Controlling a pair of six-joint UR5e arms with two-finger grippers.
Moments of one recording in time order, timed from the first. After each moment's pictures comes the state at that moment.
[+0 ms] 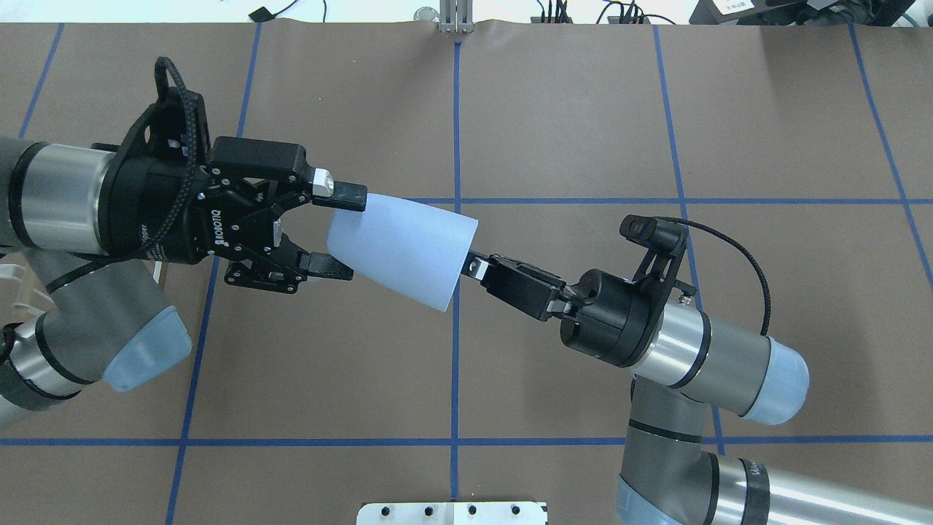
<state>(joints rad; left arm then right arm) -0.72 -2.00 -1.88 -3.08 -2.19 -2.26 0.32 -1.14 1.69 0.34 1.41 1.28</state>
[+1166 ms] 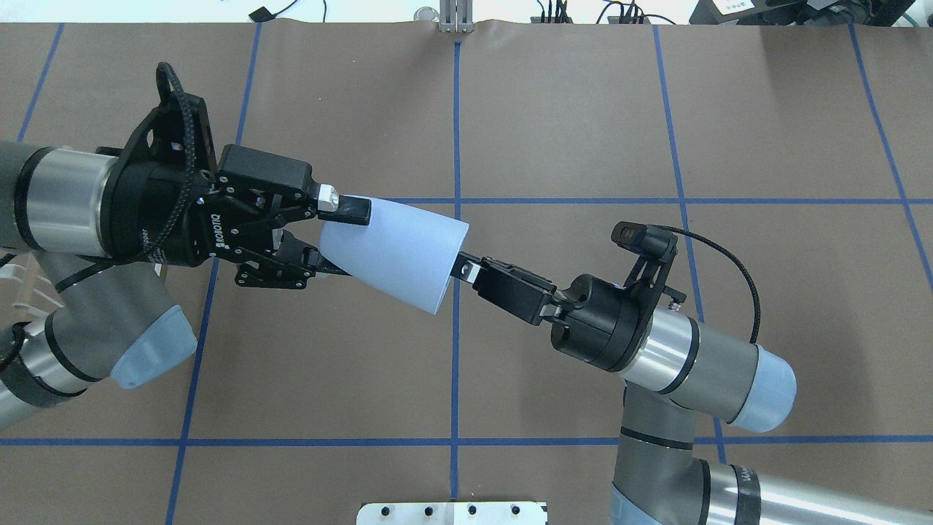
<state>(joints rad) -0.72 -2.00 -1.85 -3.14 -2.19 -2.25 0.30 -1.13 1.68 0.35 1.37 1.29</state>
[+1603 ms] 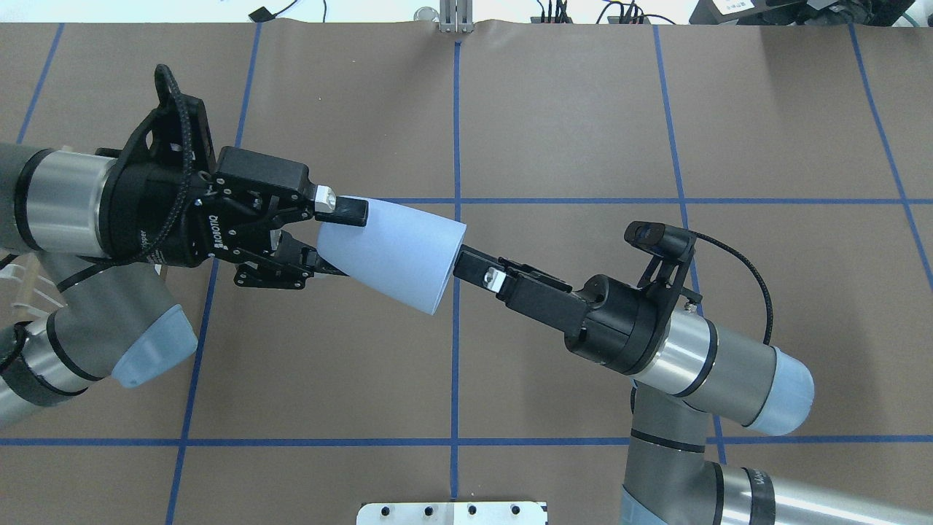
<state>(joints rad) -0.72 -2.00 -1.85 -3.16 -2.19 -2.25 0.31 -1.17 1.73 0.35 1.38 1.31</state>
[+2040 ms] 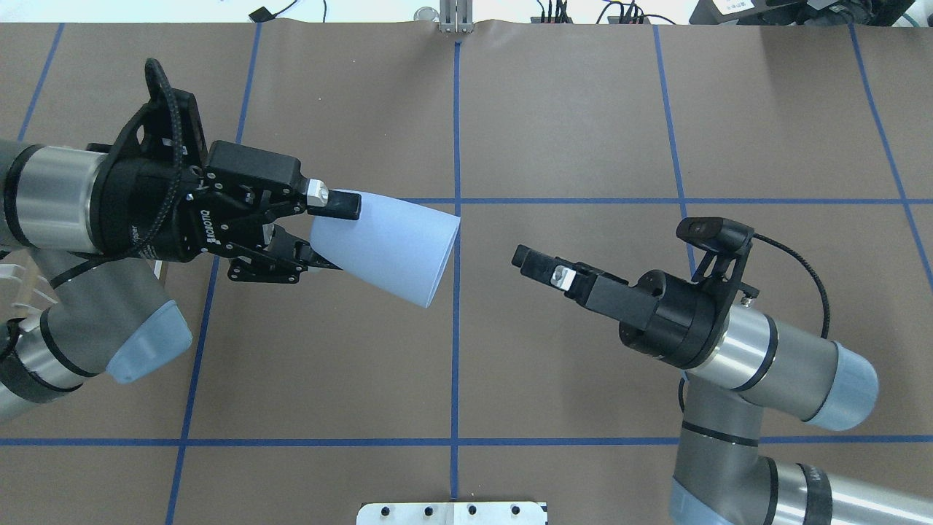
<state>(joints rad) -0.74 -1.99 -1.85 -3.16 -2.18 -2.24 0.36 -1.29 1.79 0.34 1.41 1.38</state>
